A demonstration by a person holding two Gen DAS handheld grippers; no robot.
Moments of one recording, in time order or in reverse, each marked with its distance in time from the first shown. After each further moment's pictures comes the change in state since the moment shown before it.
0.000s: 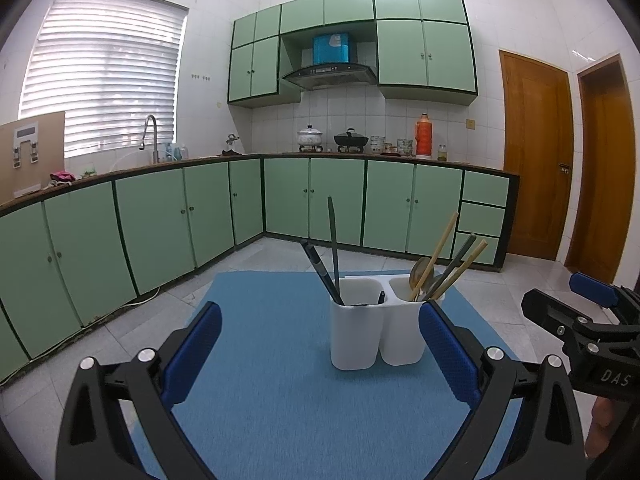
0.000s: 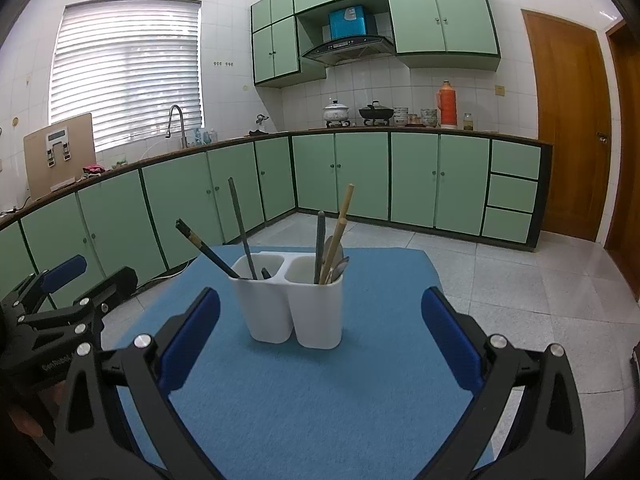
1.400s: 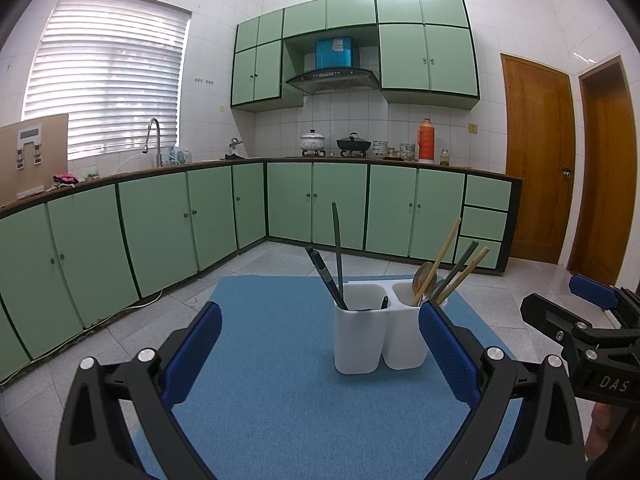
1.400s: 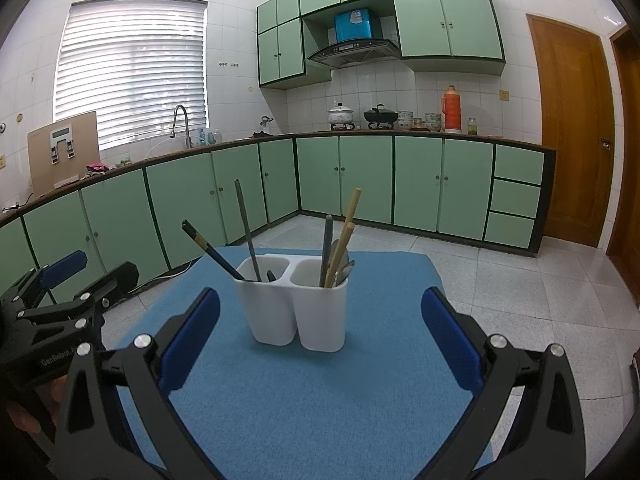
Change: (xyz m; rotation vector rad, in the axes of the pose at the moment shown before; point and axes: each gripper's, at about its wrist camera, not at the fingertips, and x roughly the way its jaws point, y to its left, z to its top) left arm -0.002 0.005 0.006 -0.006 -0.015 0.006; right arm 0.000 0.001 -0.001 -0.017 -0.007 0.008
